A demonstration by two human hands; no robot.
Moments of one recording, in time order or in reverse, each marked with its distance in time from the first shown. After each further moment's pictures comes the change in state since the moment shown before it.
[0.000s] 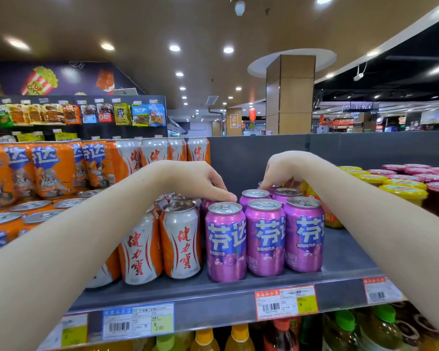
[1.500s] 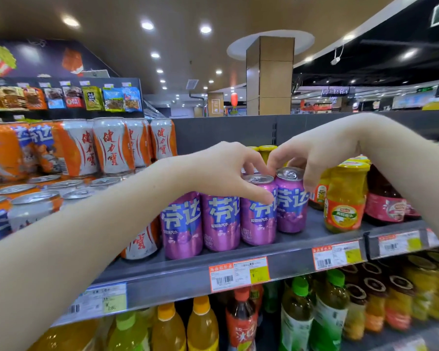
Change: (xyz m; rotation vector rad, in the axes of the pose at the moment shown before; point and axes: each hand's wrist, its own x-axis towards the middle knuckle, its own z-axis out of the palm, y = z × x) left_hand 0.010 0.106 0.045 0.059 0.206 0.333; right_hand -0.100 0.098 -0.041 -0.123 -0.307 -0.363
